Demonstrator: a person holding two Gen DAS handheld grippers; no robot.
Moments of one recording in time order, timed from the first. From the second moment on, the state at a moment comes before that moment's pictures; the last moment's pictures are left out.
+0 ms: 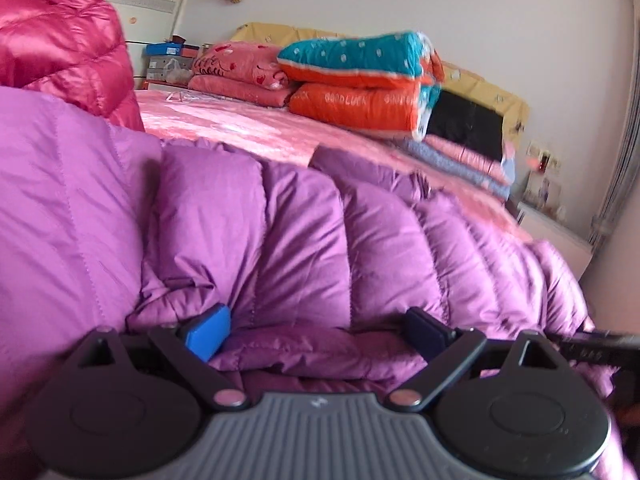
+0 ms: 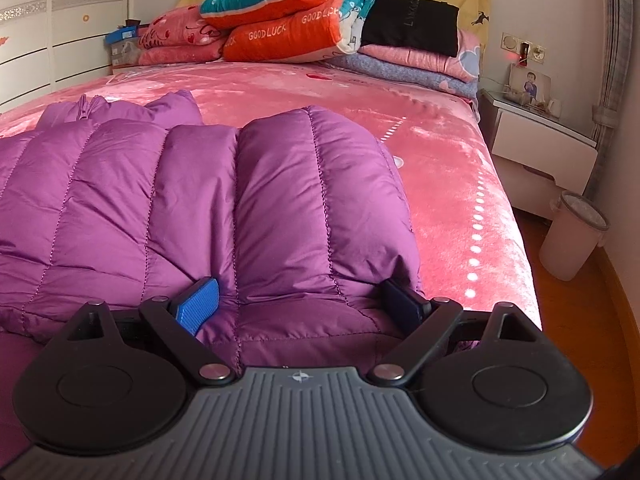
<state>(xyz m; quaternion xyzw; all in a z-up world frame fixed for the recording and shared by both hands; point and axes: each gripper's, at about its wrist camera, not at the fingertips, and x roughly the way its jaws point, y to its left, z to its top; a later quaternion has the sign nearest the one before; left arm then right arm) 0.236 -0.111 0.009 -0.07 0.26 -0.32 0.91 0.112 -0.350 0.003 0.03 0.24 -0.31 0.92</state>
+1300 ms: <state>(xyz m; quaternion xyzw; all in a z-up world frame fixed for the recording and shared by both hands) -0.019 -0.054 0.021 0.07 0.28 -0.28 0.92 -0.096 -0.165 -0.009 0.04 0.31 -0.23 0.92</state>
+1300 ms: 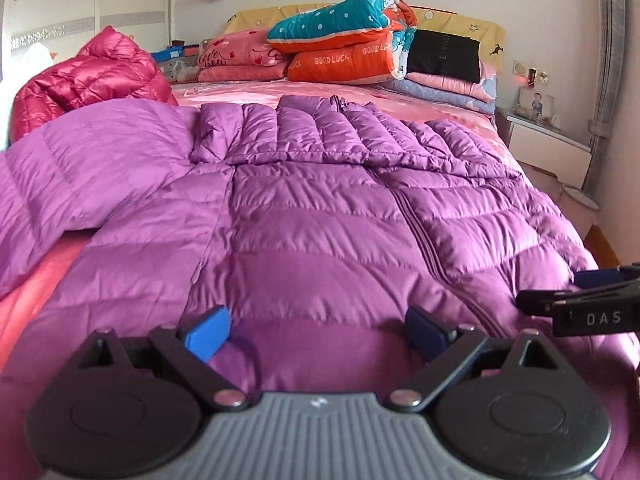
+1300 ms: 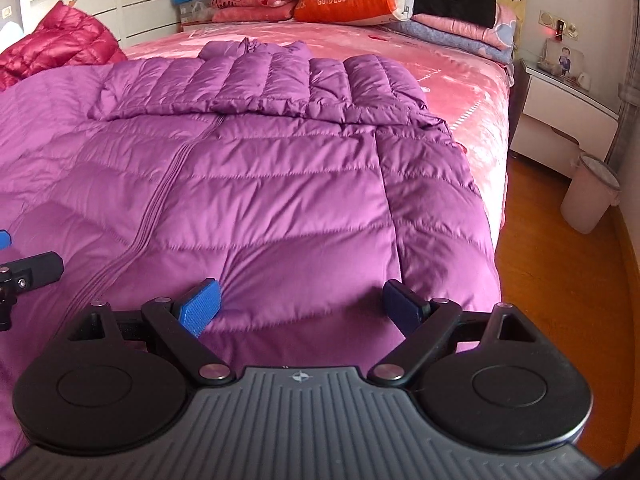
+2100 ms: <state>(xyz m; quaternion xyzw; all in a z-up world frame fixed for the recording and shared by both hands) -0.039 0.052 0.092 -0.17 0.28 -0.18 0.93 -0.162 -0.099 -0.003 0.04 0.31 -0.21 0.92</state>
